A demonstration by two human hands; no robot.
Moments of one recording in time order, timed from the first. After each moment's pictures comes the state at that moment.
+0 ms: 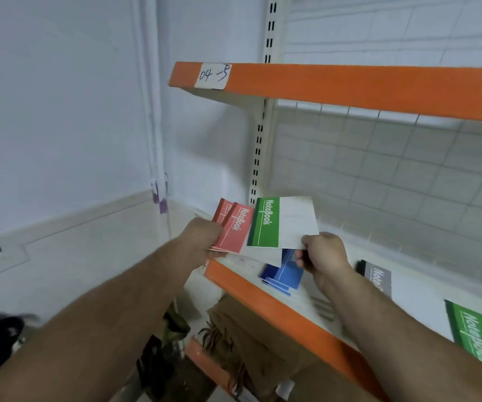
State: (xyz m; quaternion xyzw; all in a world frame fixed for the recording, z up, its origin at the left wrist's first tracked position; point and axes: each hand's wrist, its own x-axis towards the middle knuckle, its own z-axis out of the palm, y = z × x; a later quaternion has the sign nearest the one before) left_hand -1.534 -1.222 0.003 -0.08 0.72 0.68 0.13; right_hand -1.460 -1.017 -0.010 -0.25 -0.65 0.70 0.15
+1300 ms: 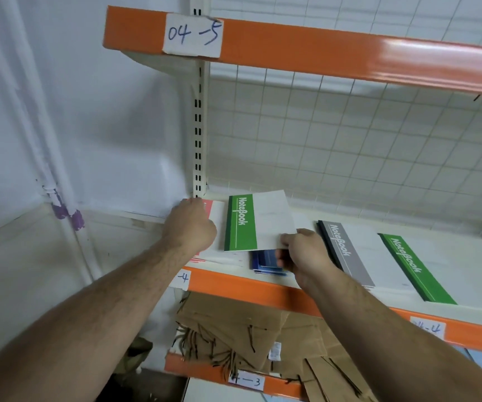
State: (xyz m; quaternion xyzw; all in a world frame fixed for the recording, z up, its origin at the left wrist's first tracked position) left_hand -1.617 -1.215 -0.020 0.28 0.92 0.27 -0.03; right_hand -1.455 -1.076 -0.027 -0.38 -0.59 0.67 0.24
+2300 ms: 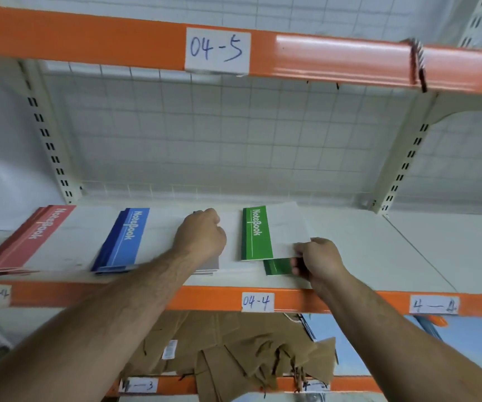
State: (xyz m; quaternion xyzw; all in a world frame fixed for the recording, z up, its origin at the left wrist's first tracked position) left_hand -1.408 -0.986 -0.037 0.39 0.87 0.29 0.00; right_hand -1.211 -0.870 -0.043 -0.46 -0.57 0.61 0.29
